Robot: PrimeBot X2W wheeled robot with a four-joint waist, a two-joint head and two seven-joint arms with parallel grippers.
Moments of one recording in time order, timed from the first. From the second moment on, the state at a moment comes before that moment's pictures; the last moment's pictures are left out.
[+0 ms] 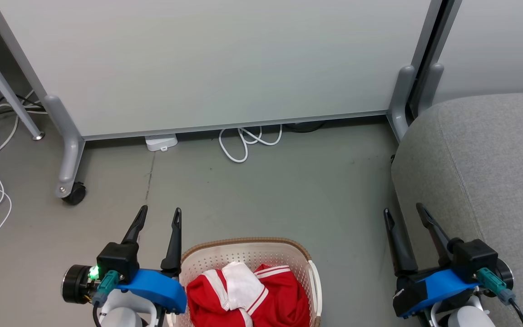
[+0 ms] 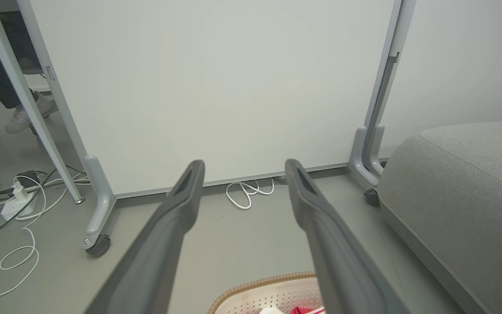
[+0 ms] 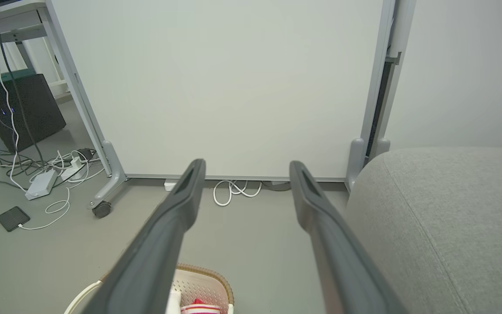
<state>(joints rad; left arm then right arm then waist) -0.18 0.06 -0.12 0.45 -0.11 -0.12 -0.26 -0.14 -0.05 0.05 0.32 0.11 0.13 -0.26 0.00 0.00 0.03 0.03</state>
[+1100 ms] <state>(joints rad) -0.61 0.20 -0.56 0.82 -0.21 -0.13 -0.26 -0.35 -0.05 0.07 0.23 0.10 0.13 -0.26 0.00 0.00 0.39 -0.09</state>
